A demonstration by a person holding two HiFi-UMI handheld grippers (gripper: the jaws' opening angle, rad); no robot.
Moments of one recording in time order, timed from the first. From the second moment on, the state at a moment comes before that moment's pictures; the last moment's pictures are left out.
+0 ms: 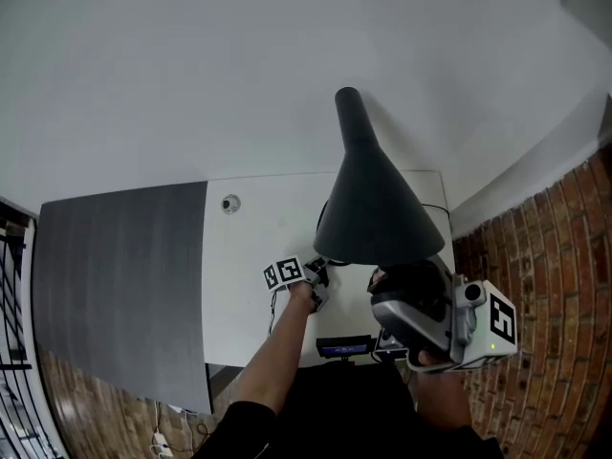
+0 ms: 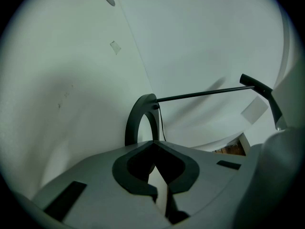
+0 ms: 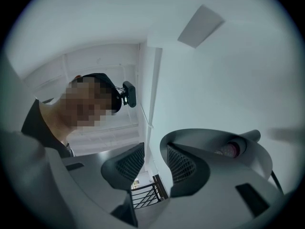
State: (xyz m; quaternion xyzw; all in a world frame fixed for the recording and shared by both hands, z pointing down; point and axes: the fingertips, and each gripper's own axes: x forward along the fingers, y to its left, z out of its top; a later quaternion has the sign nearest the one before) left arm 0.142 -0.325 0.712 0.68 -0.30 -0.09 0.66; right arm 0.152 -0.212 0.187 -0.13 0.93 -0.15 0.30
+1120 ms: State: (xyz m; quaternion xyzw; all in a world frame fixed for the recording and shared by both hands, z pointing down) left arm 0.141 -0.324 0.714 0.68 -0.30 -0.08 0.66; right arm 0.154 -0.217 0.184 -0.15 0.92 -0.15 0.32
